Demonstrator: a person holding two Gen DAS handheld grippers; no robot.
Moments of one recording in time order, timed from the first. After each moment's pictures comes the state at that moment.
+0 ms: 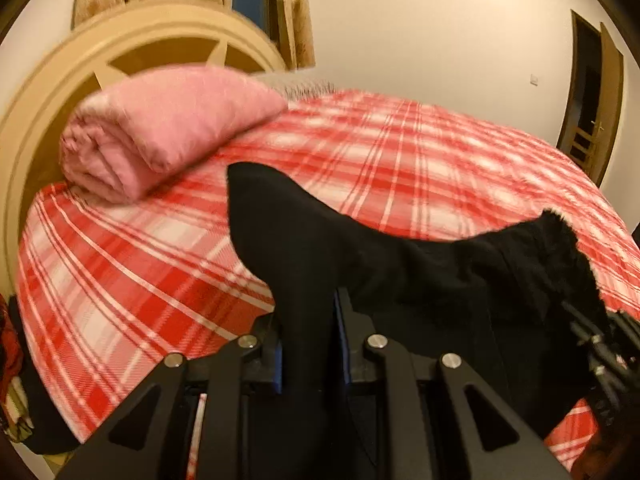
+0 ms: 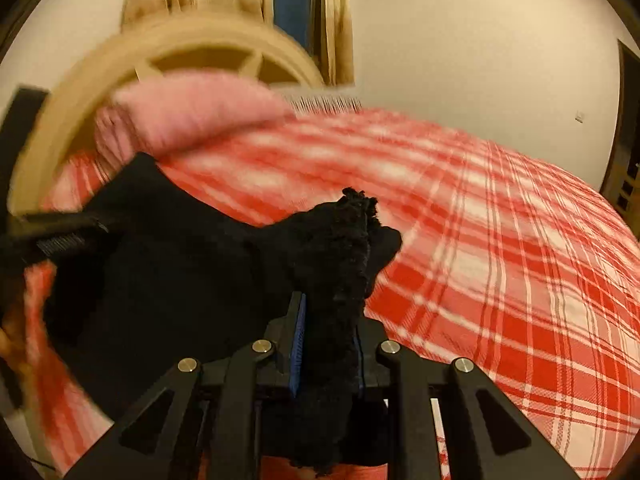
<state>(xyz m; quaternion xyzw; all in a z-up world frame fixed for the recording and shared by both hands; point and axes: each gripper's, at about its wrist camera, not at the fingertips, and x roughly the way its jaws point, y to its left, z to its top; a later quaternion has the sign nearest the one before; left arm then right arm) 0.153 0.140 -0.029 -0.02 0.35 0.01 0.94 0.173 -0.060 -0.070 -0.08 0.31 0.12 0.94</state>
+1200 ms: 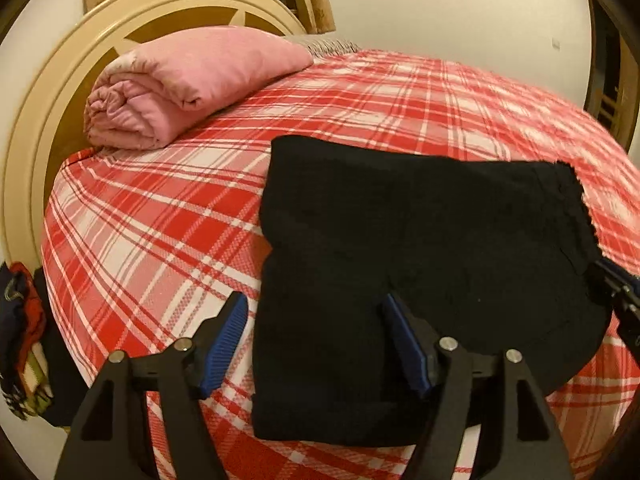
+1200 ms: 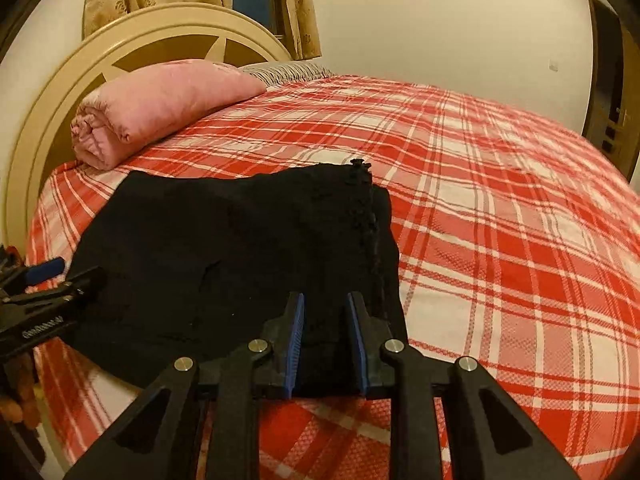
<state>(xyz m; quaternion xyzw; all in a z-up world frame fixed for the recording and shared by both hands) 0.108 0.150 -0.075 0.01 0.39 0.07 0.92 0.142 -0.070 -0.088 -0.02 0.34 0.08 0.94</state>
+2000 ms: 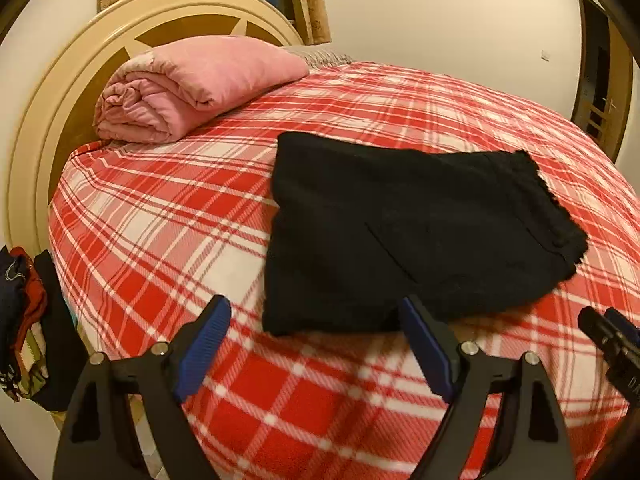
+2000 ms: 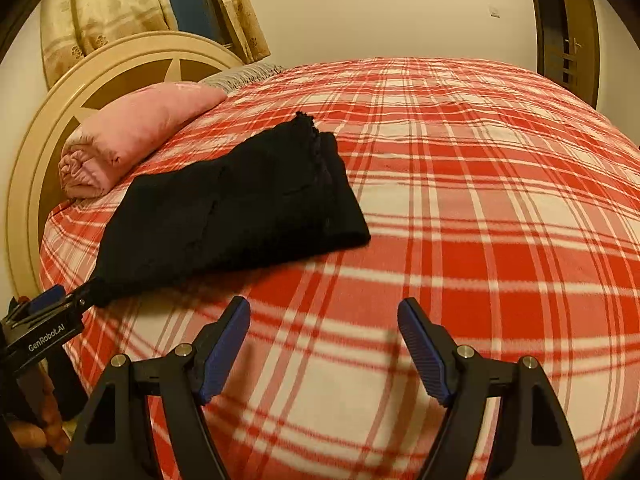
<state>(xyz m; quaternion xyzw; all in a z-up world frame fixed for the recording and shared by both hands) 0.044 0.147 -0.062 0.00 0.37 0.05 0.93 0.042 -0.099 -0.091 0.09 0.37 0.03 0.92</state>
